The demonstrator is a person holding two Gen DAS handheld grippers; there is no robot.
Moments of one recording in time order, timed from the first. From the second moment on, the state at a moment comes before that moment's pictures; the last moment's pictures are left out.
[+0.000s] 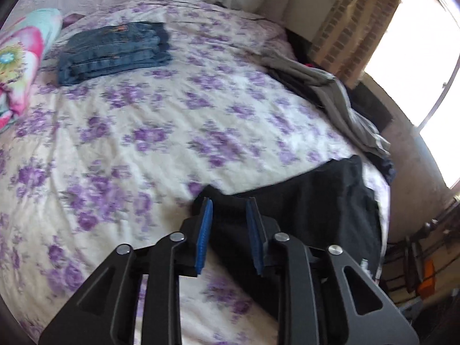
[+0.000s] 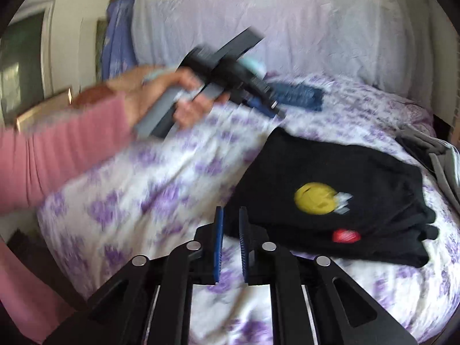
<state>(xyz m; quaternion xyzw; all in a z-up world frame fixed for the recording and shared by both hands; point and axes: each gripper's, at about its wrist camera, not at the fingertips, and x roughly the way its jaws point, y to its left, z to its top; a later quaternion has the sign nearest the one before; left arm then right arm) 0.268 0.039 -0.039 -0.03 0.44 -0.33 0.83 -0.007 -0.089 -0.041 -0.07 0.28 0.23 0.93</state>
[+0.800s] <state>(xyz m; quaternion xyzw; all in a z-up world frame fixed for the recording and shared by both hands) 0.138 -0.046 -0.041 0.06 0.42 -0.37 0.82 0.090 -0.232 -0.004 0.09 0.29 0.12 0.94</state>
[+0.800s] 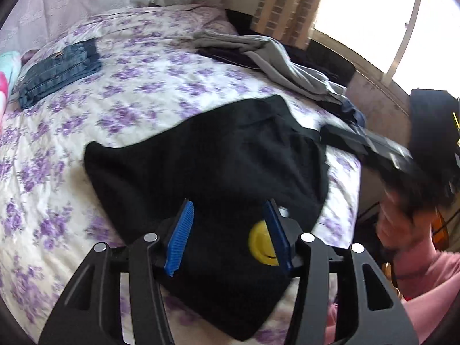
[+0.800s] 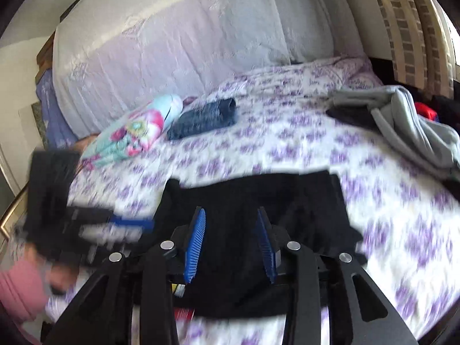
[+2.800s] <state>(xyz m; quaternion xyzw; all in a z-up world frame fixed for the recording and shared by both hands) 0.107 -0.020 -0.098 0.02 0.44 -0.21 0.87 0.019 -0.229 -0.086 -0.07 0.33 0.16 0.93</state>
